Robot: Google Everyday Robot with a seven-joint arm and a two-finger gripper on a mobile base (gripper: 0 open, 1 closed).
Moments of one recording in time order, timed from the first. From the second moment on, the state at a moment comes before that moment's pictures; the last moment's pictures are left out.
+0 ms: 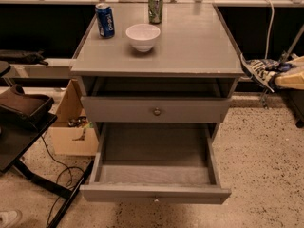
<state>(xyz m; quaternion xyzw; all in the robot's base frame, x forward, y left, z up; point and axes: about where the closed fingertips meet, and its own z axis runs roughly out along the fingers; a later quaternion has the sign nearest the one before) 0.579 -0.355 0.882 -0.44 0.80 0.05 0.41</state>
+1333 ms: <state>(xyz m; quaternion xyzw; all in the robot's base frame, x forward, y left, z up) 0.547 -0.223 0.572 -0.46 0.81 0.20 0.30</state>
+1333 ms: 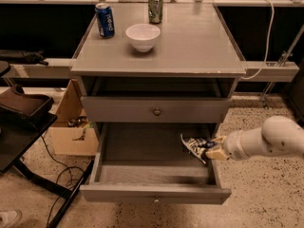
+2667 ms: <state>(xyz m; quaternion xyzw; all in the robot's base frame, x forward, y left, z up) 0.566 -0.151 0.449 -0.50 0.78 0.27 0.25</state>
